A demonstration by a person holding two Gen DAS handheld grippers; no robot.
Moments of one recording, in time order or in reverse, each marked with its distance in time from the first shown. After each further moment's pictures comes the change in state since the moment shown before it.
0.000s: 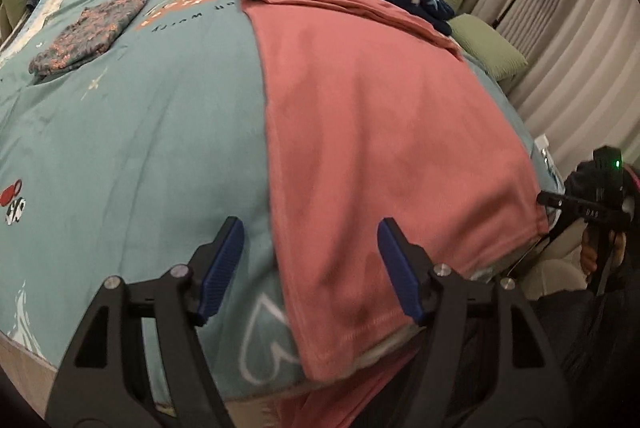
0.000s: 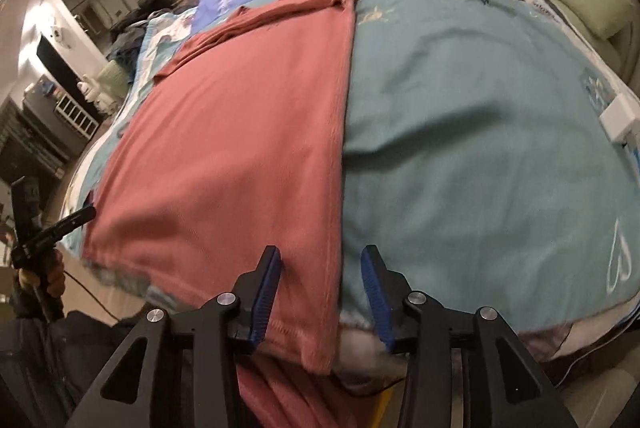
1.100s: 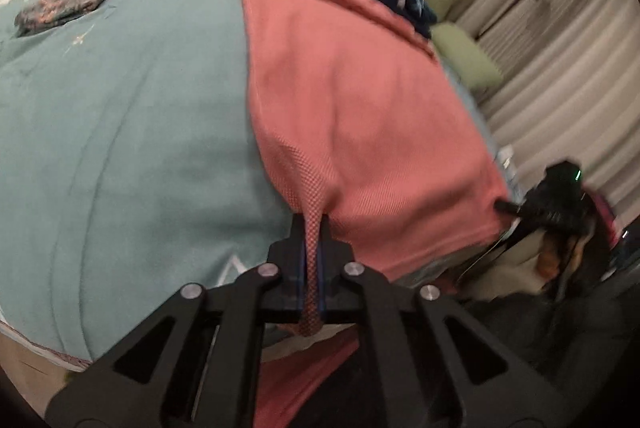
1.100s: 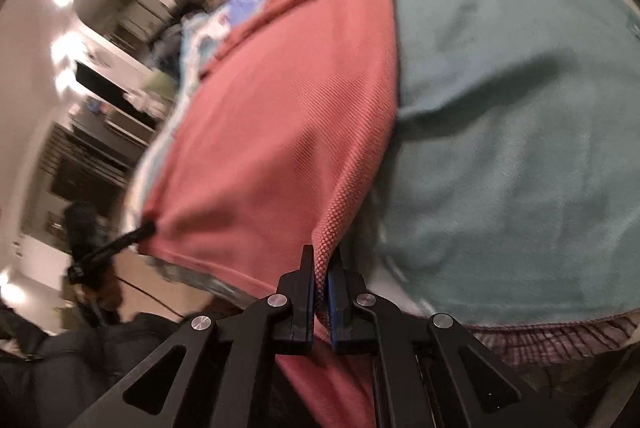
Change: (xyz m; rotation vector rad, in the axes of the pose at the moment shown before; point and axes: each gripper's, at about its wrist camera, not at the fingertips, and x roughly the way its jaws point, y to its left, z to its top) left arm -0.013 0.013 -0.005 -0.137 0.025 -0.184; right arm 0.011 0.004 0.002 0.100 0.054 0.288
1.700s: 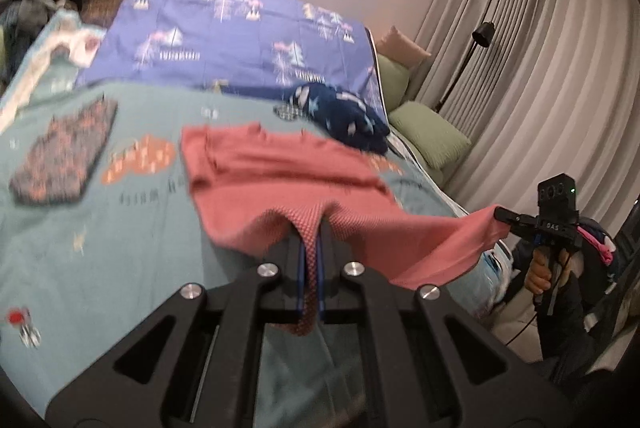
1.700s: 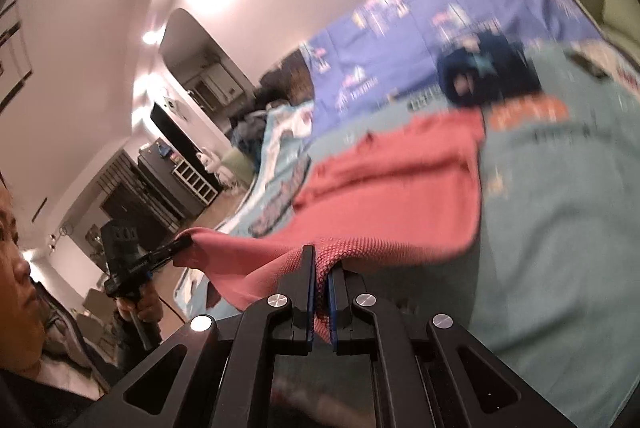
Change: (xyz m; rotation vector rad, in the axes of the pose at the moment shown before) left arm -0.074 -0.065 0.121 0.211 -0.349 -0.016; right arm -0.085 0.054 0.088 -0.189 -0.352 0.190
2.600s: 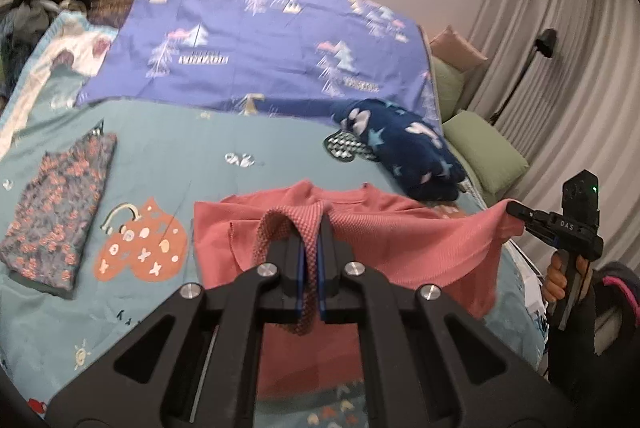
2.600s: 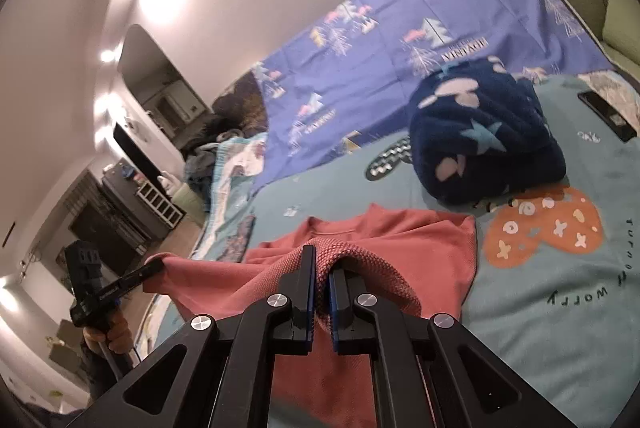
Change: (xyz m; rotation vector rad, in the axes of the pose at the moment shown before) left arm 0.164 0.064 0.112 -0.062 0.071 0.137; right arm 0.137 -0.086 0.154 0.065 -0.014 -0.128
